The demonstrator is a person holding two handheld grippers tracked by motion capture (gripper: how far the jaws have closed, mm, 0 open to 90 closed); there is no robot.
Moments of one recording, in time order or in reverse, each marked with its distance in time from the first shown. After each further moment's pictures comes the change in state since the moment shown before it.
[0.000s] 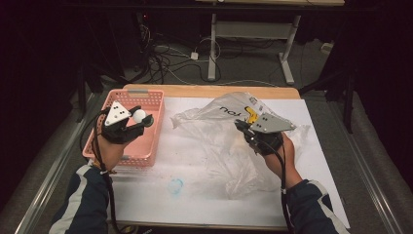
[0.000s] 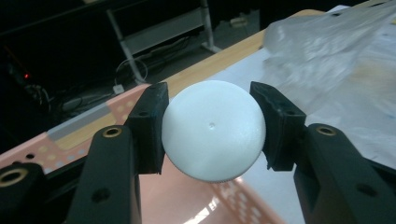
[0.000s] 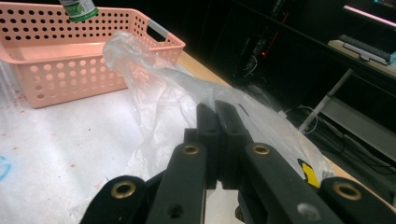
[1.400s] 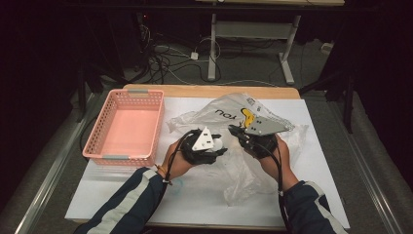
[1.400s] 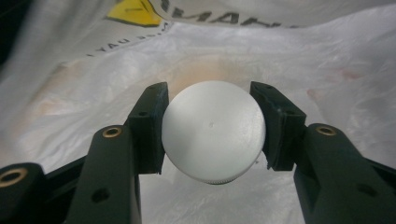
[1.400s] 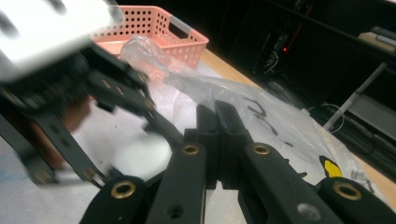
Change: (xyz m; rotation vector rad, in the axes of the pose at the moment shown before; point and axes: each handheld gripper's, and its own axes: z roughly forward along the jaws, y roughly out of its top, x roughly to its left) left arm -0.155 0.013 0.123 0.074 -0.424 0.313; right arm 0.010 -0.003 0.008 0.018 0.082 0.024
